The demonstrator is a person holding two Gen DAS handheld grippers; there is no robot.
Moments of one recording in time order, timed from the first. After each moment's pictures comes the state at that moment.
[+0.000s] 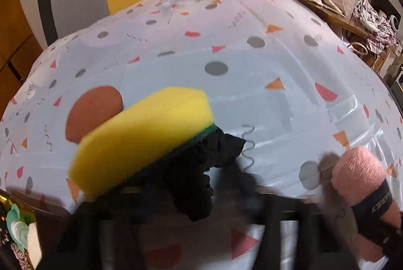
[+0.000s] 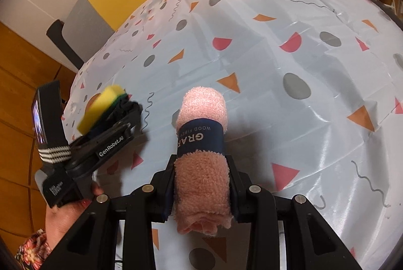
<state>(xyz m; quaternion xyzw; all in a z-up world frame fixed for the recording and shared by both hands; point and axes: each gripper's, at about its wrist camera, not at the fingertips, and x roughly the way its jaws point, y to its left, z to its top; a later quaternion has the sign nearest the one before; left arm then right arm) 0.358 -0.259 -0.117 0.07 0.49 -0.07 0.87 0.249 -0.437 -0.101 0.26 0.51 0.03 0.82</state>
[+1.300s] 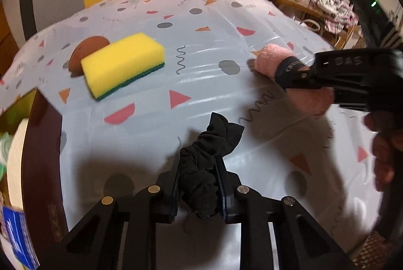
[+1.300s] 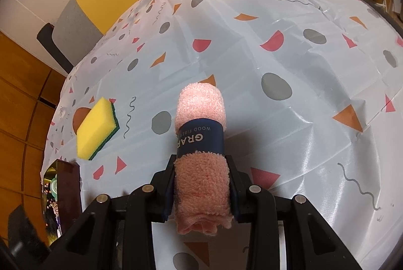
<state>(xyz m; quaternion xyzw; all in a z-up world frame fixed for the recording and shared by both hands) 0.209 -0.248 -0.106 0.05 0.49 -0.18 0.85 0.247 -0.446 -0.106 0.25 0.51 0.00 0.82</state>
